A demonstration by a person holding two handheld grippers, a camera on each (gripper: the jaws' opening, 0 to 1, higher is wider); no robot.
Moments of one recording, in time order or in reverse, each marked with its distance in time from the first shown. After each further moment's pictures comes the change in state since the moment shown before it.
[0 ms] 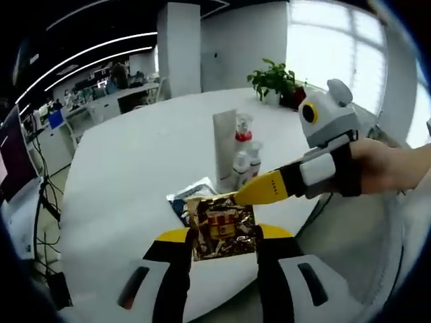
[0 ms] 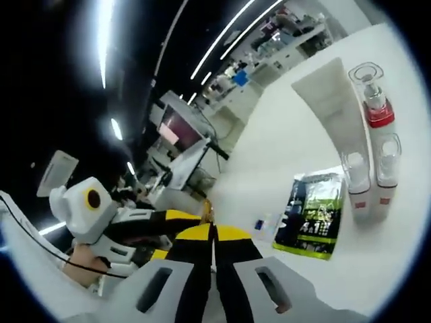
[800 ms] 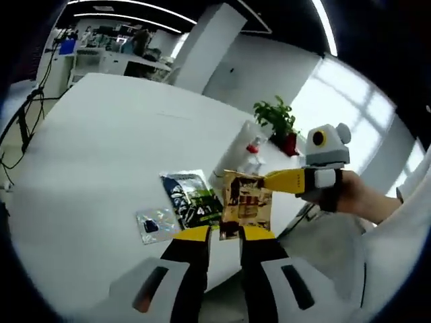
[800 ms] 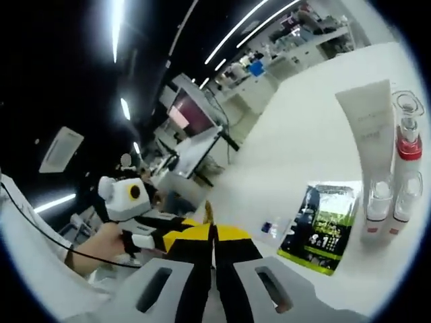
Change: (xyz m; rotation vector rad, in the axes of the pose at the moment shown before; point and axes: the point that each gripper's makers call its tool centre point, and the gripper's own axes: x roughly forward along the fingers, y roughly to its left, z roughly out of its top) left arm -0.010 0.047 -0.035 -0.404 -0.093 -0.212; right arm 0.024 0.019 0.003 -0.116 0.105 0.047
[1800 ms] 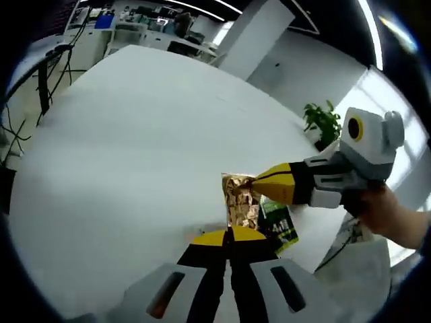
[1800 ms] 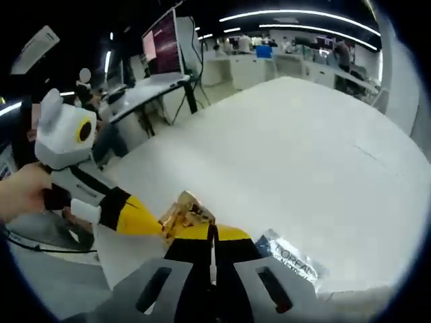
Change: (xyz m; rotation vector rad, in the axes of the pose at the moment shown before) left arm 0.067 0.124 0.014 -0.173 0.093 0.201; right arm 0.122 -0.125 0.012 -0.484 0.337 -0.396
